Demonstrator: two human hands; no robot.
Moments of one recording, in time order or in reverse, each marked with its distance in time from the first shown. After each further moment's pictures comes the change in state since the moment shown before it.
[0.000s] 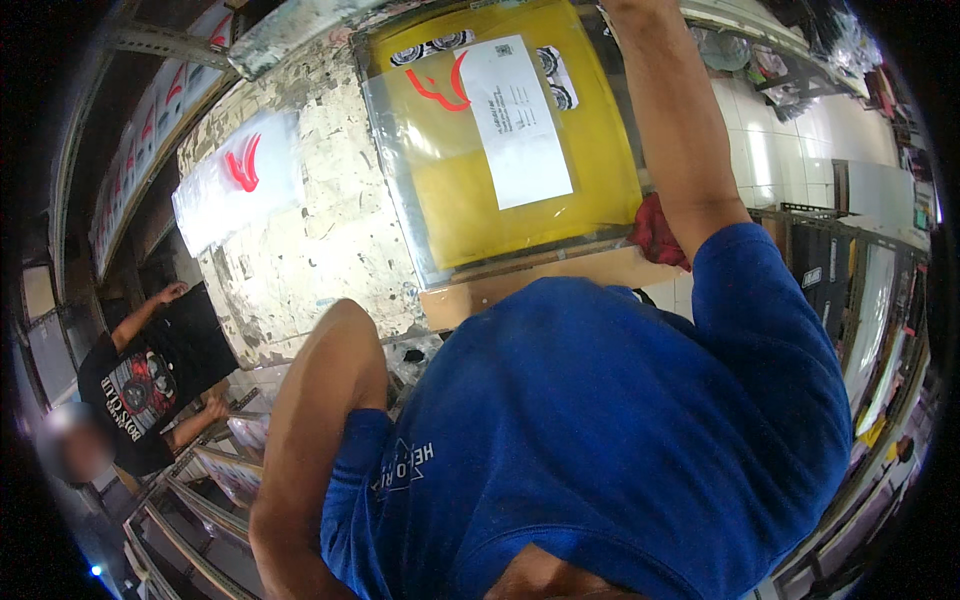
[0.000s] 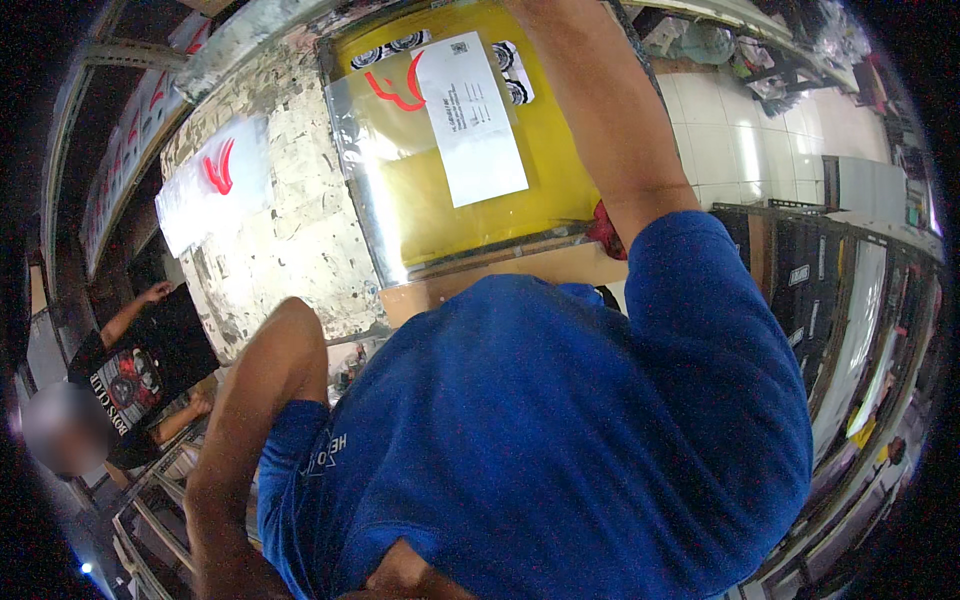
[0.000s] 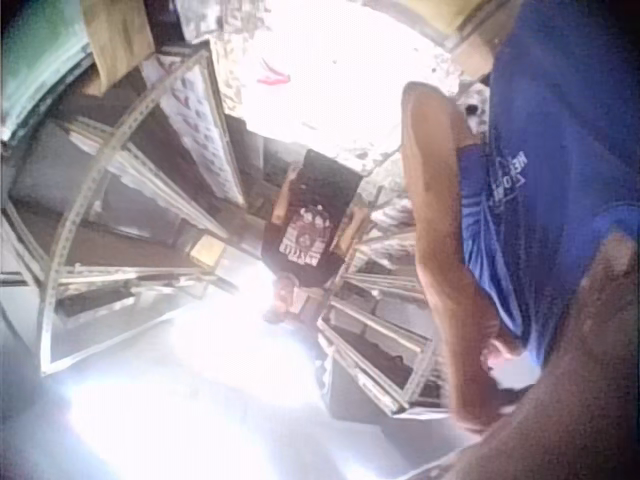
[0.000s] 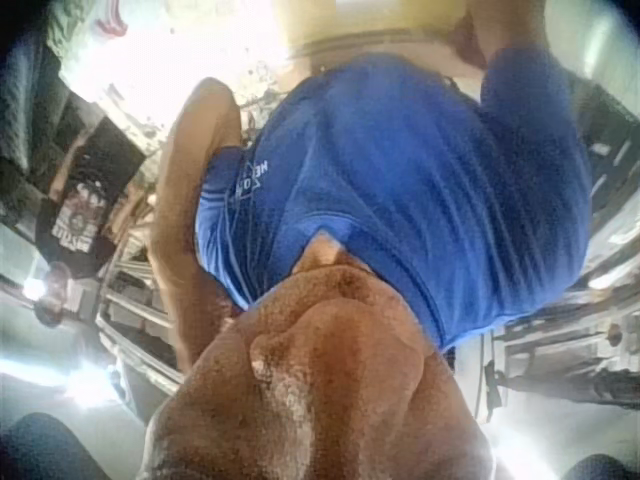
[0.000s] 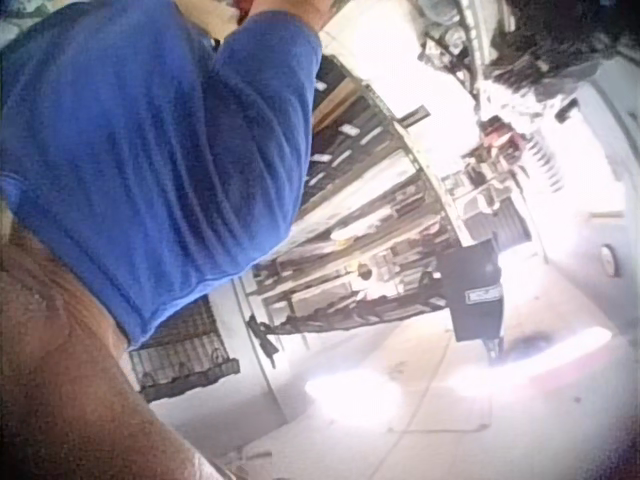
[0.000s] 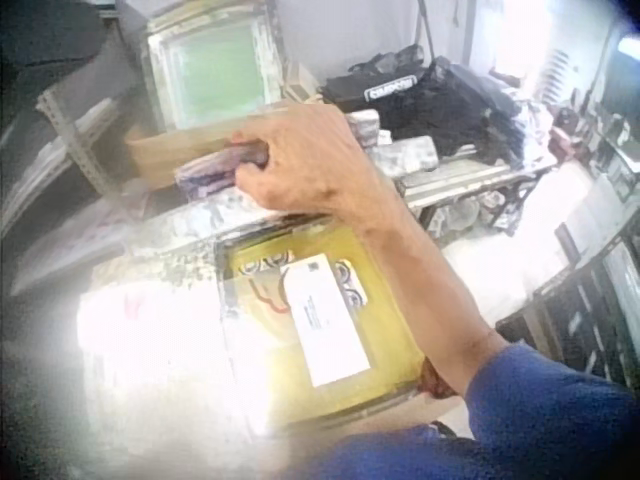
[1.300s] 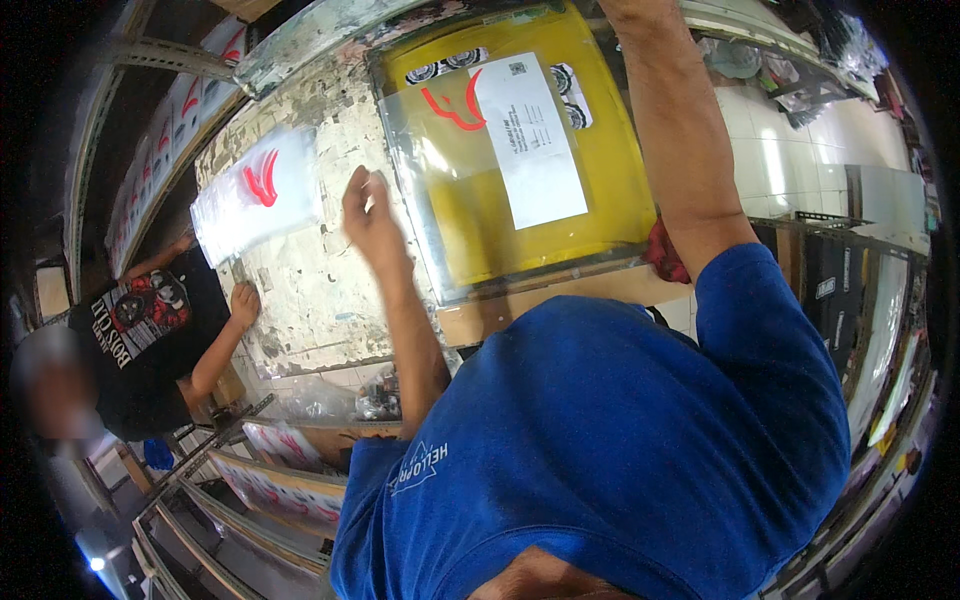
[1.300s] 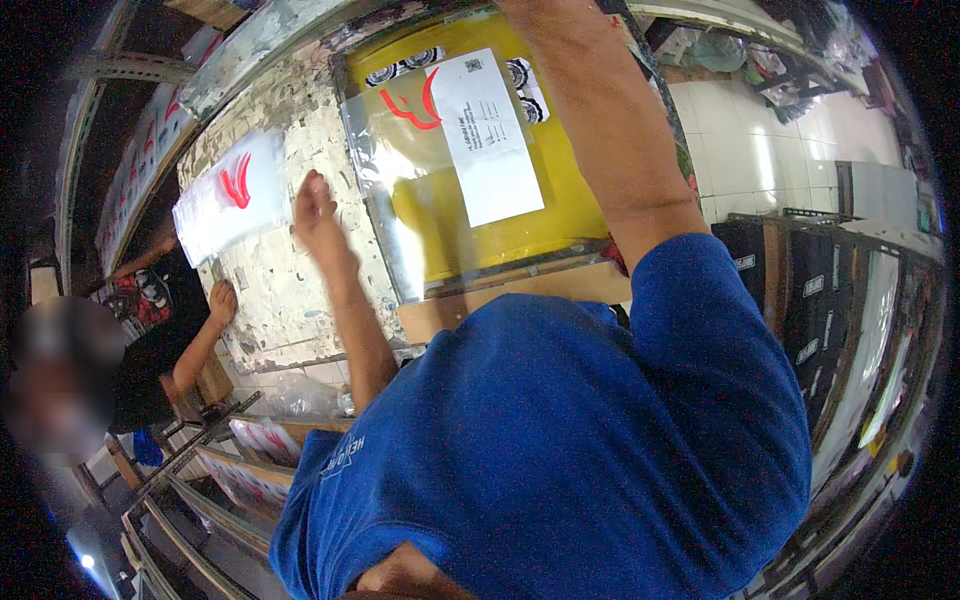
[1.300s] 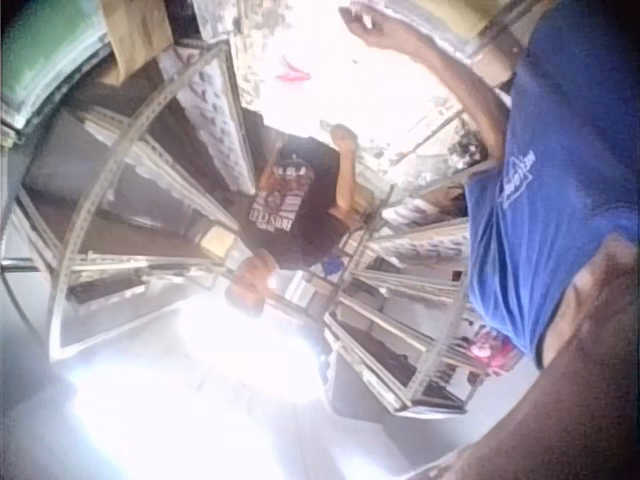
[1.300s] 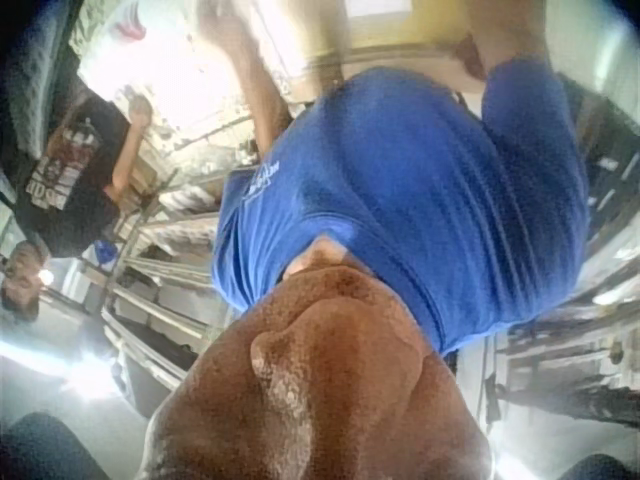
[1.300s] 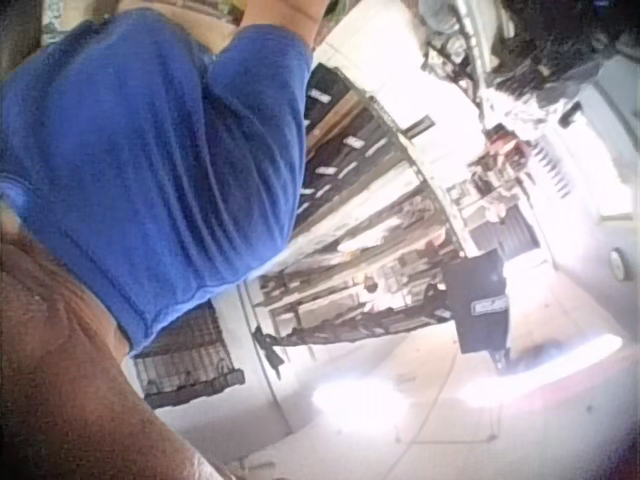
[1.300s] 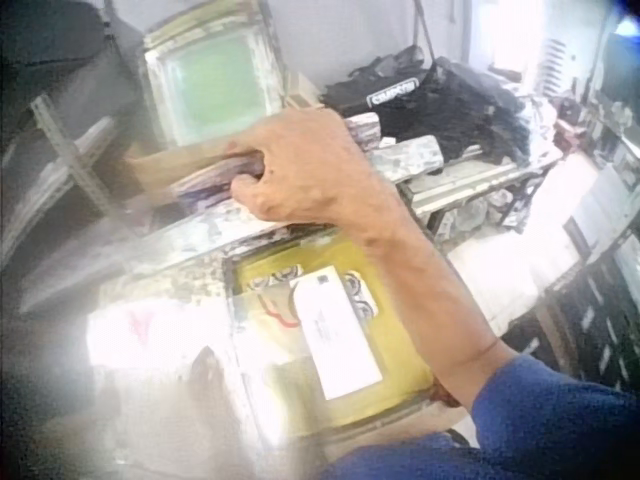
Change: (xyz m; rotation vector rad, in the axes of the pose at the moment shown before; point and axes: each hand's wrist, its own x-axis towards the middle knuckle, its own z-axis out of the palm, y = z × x) left_hand -0.182 -0.138 0.039 0.471 0.483 -1.075; right_hand -0.011 -0.038 -0.032 -0.051 0.026 0.002
